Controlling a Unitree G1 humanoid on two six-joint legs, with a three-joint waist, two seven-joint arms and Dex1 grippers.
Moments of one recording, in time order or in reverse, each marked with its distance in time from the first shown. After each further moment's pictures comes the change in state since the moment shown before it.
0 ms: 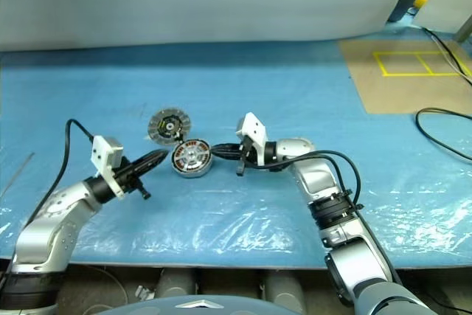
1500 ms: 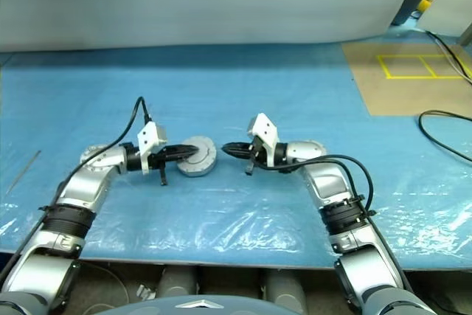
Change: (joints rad) left arm -0.405 -0.015 -0.223 0.511 0.238 -0.393 -0.281; right arm 0.037 -0.011 -0.036 -0.037 0.003 0.023 -0.067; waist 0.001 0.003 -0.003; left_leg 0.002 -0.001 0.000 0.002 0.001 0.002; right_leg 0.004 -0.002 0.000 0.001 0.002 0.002
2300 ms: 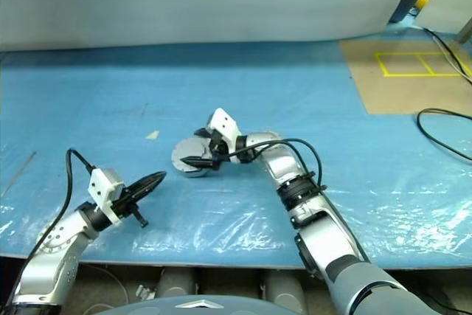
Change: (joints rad) left arm 0.580 -0.040 0.179 -0.469 -0.103 0.000 0.265; right arm -0.239 0.210 0.106 0.414 -0.130 -0.169 -0.004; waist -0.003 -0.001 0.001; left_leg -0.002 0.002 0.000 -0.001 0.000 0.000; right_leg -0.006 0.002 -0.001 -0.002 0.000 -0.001
